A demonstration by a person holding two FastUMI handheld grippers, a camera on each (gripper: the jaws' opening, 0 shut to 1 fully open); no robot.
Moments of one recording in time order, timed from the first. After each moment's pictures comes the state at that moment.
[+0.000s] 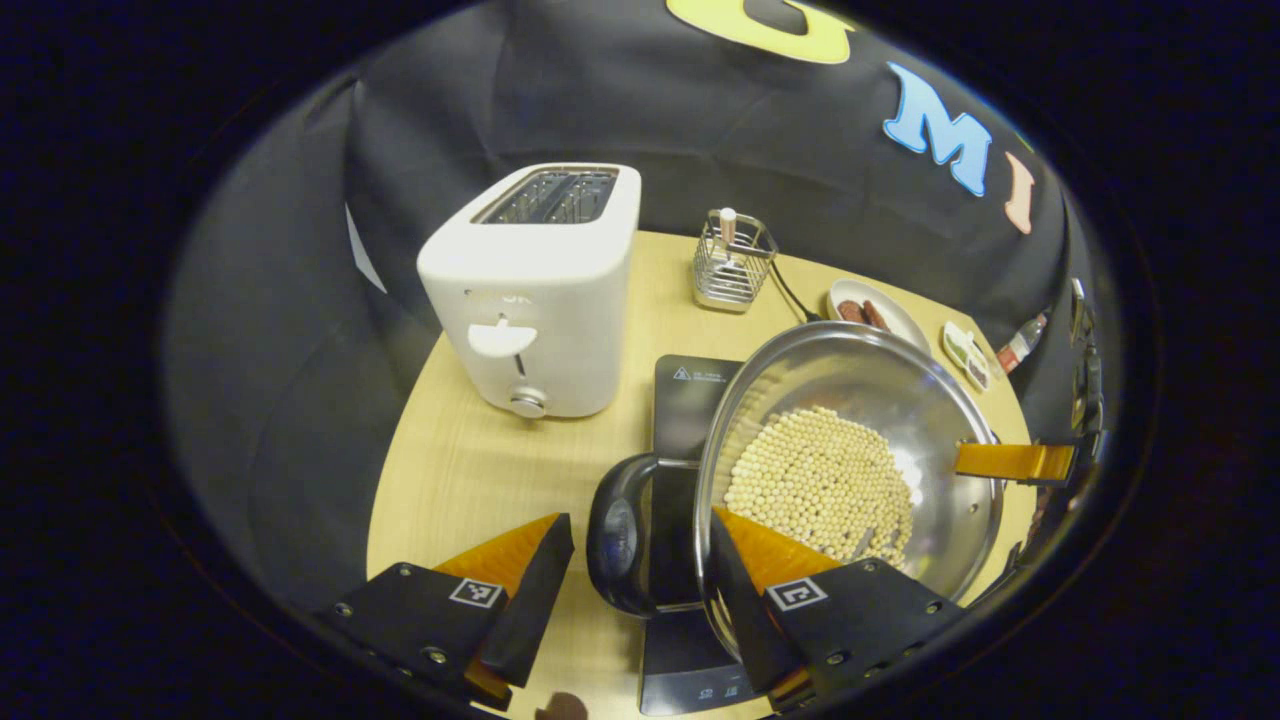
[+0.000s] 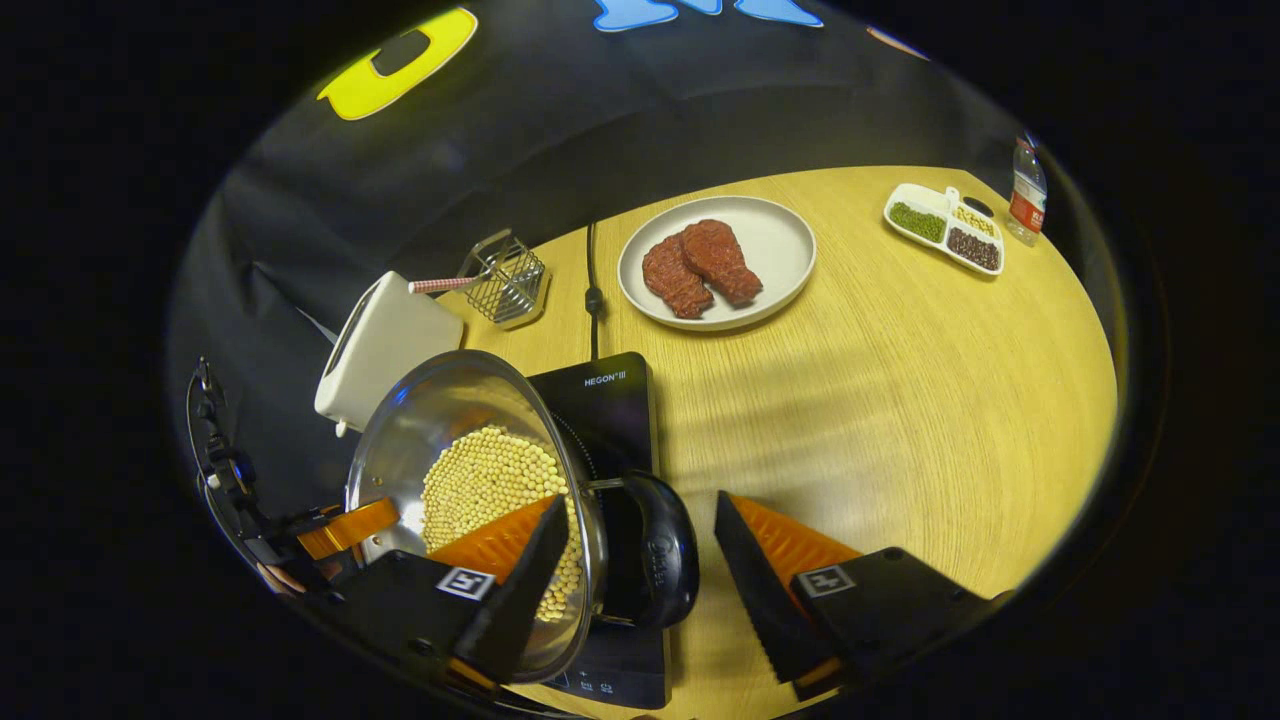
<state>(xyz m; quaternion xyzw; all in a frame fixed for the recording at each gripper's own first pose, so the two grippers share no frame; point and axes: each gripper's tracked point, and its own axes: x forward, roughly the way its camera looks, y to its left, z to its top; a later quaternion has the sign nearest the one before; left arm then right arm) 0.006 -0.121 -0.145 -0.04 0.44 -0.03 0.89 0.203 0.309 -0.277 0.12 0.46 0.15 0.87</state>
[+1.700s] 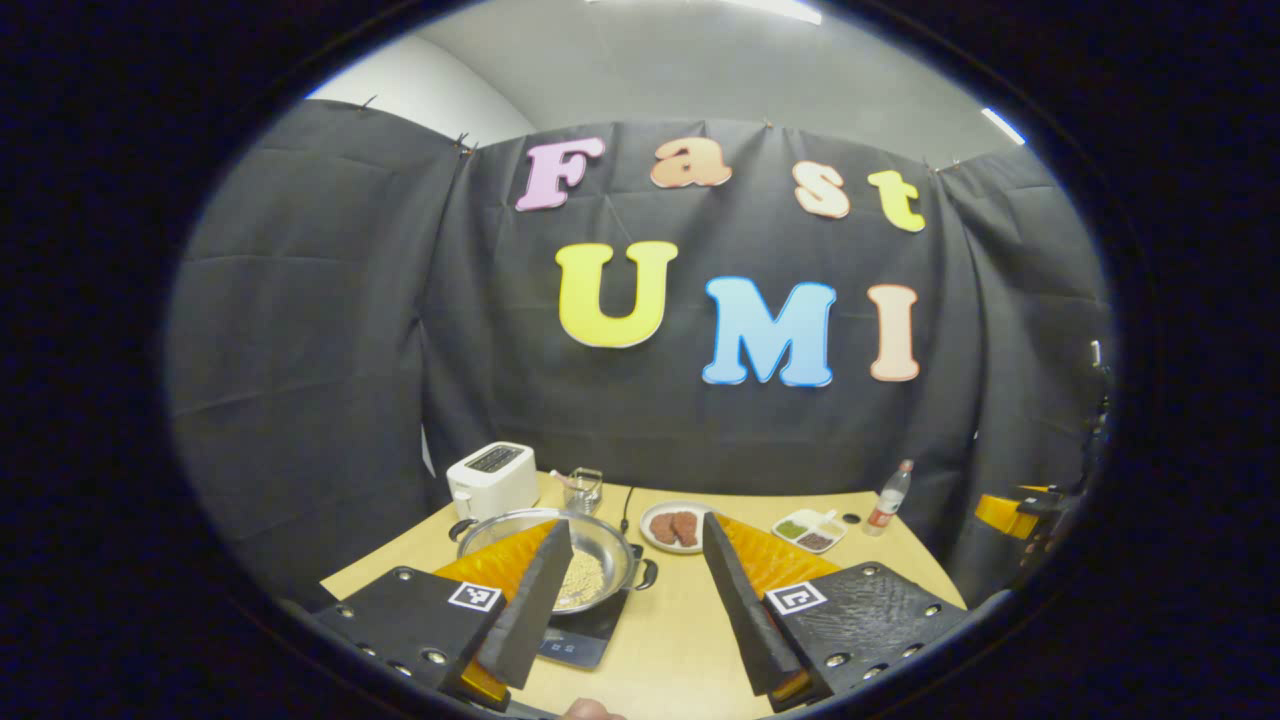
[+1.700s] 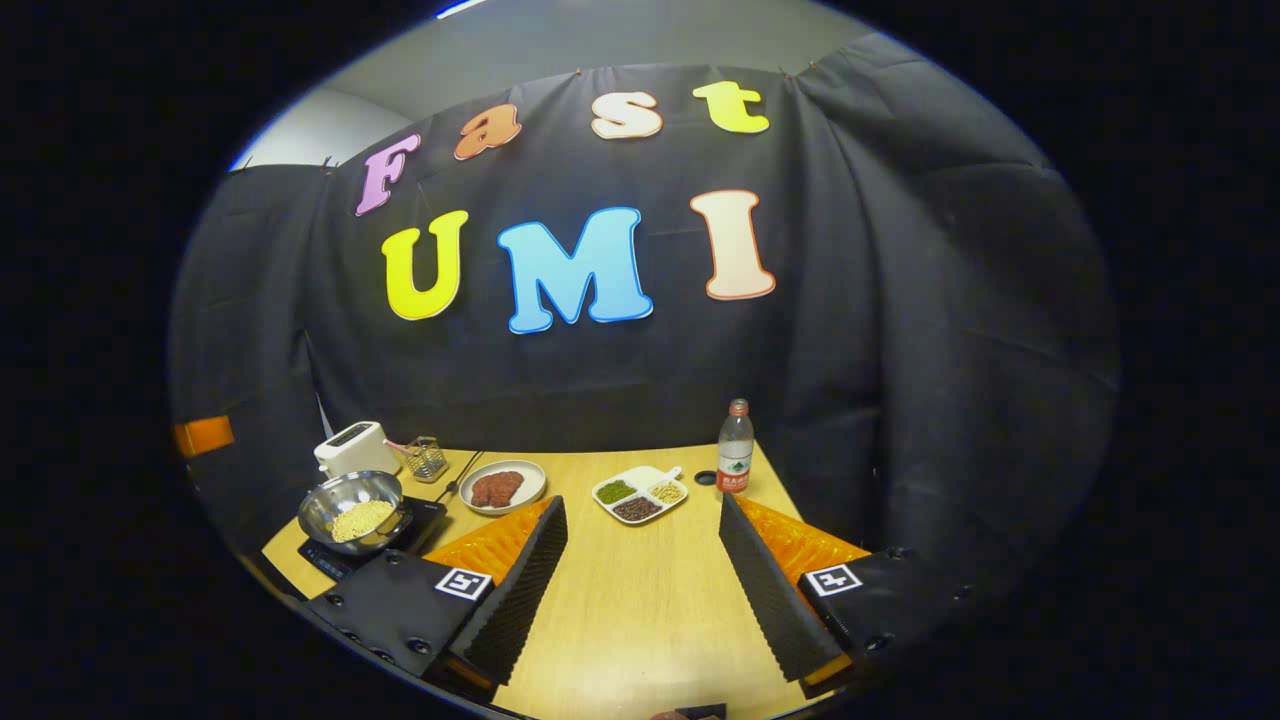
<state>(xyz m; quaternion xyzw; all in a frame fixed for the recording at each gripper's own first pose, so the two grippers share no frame) -0.227 -0.465 0.201 -0.02 0.05 0.05 1.00 0.107 -0.125 -0.045 0.01 0.08 0.10 0.99</state>
